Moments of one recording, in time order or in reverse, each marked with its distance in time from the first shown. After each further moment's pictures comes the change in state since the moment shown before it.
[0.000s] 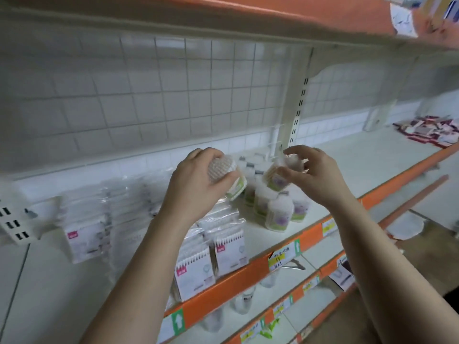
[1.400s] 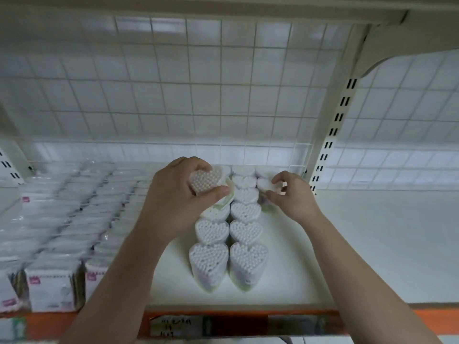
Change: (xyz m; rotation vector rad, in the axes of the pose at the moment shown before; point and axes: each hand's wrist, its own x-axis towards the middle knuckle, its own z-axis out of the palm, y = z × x) left_hand 0.072 0.070 0.147 0.258 0.311 -0.387; right_hand 0.178 0.184 0.082 0.126 -0.435 -0.165
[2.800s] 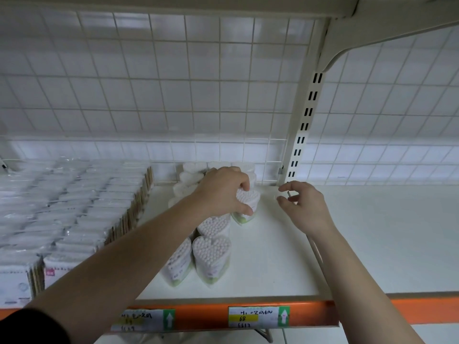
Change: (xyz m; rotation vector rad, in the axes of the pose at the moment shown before) left_hand 0.046 0.020 0.128 0.348 -0.521 0.283; right_hand -0.037 0.056 -0.048 0.149 0.042 0.069
